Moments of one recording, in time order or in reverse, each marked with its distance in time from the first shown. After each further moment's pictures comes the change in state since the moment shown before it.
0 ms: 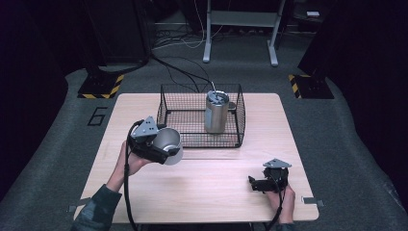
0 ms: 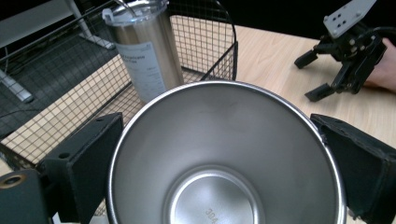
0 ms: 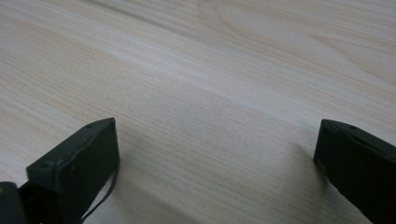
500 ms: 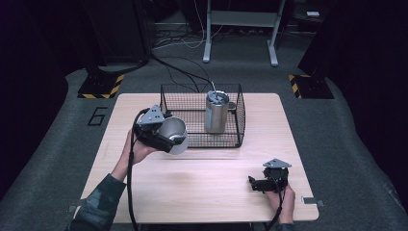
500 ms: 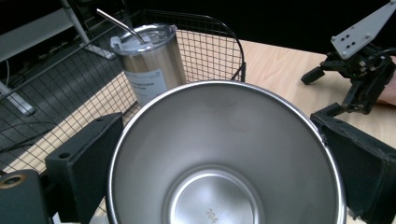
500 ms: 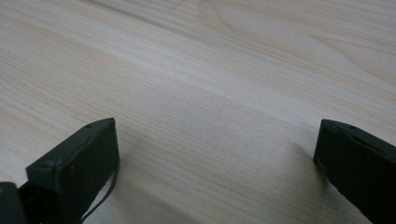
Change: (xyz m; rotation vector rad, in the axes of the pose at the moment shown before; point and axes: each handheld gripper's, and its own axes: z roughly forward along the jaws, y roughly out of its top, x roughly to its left) left arm 0.017 0.026 0.014 -0.010 0.009 0.028; right arm 0.000 0.000 0.000 -0.001 -0.001 0.000
